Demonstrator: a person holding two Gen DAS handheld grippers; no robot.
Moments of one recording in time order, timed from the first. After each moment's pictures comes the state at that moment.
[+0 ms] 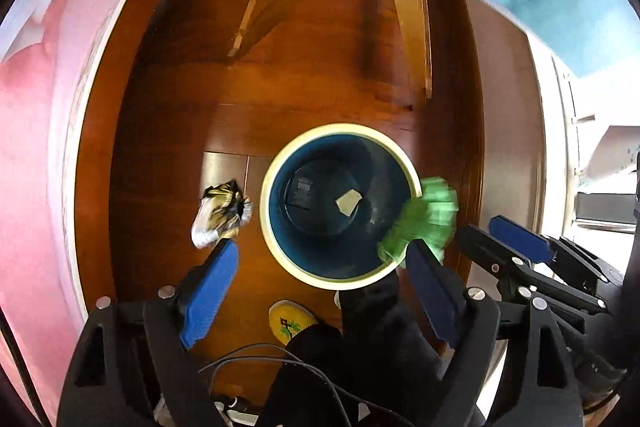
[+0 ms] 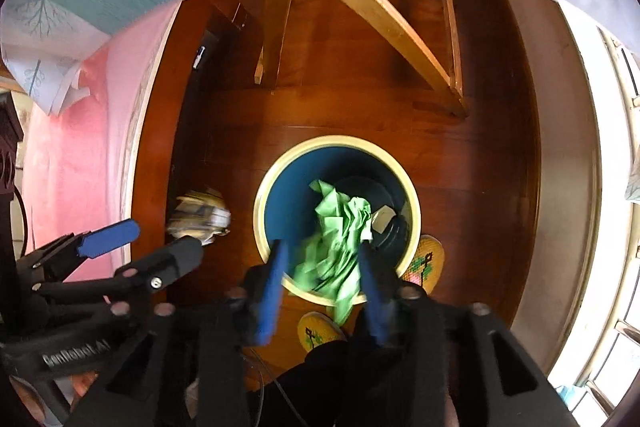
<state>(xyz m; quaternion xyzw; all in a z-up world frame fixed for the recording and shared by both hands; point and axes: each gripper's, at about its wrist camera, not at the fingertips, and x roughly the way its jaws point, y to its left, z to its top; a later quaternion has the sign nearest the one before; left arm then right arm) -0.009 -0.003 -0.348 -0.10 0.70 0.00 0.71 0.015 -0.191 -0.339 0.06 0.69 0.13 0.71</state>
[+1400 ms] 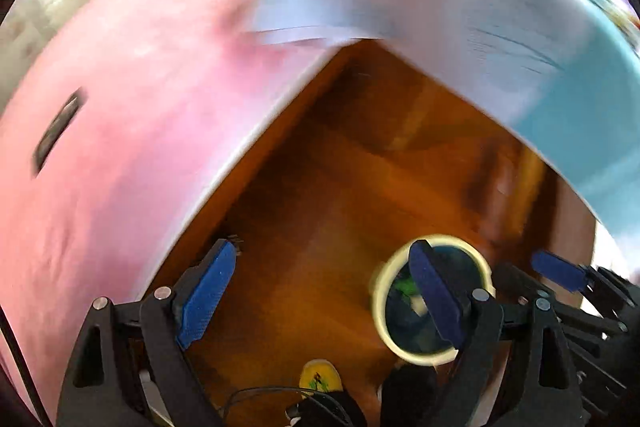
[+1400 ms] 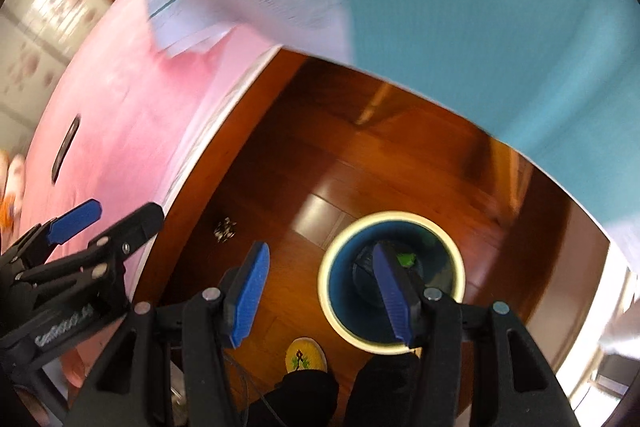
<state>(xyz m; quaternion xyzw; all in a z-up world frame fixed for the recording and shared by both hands) -0.087 0.127 -0.260 -0.16 0.54 0.29 0.77 0.013 -0.060 -0.278 -0.09 0.61 0.31 0.72</state>
